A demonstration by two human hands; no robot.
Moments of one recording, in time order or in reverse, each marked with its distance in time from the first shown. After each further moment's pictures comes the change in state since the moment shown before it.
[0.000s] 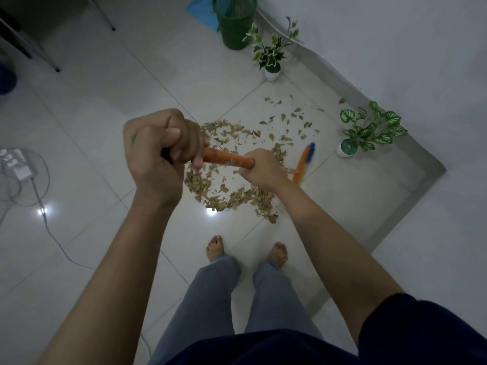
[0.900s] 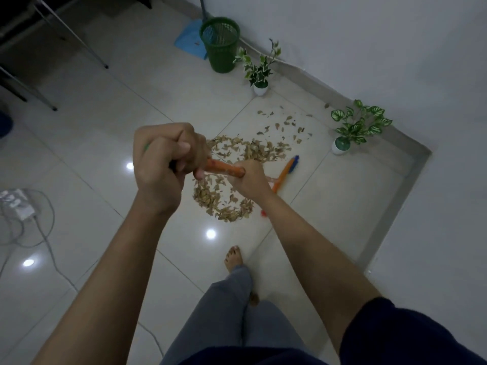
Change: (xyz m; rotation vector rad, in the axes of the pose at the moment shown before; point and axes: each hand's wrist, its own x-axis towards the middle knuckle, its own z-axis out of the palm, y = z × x) left_hand -0.033 0.049 -0.094 0.005 -0.277 0.016; right_hand -0.012 -0.087 0.096 0.196 0.300 0.054
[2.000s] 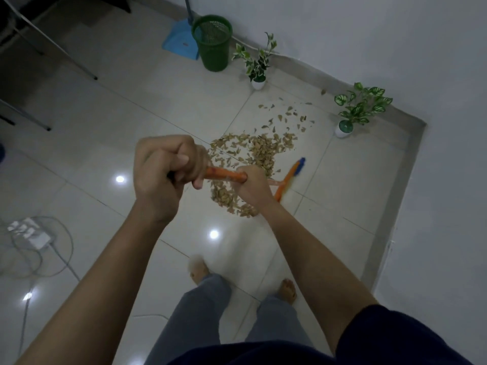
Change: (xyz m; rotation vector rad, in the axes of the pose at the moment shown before) left_hand -0.017 0.028 -0.154 -0.057 -0.163 -0.080; right_hand 0.010 -0.087 0.116 -0.029 0.166 0.207
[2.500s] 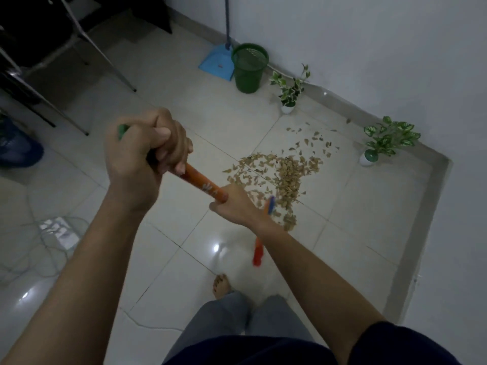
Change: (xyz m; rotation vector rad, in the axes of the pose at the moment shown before) left_hand 0.005 0.080 -0.161 0.099 0.053 0.106; right_hand 0.014 -0.149 0.109 0.068 -0.322 -0.031
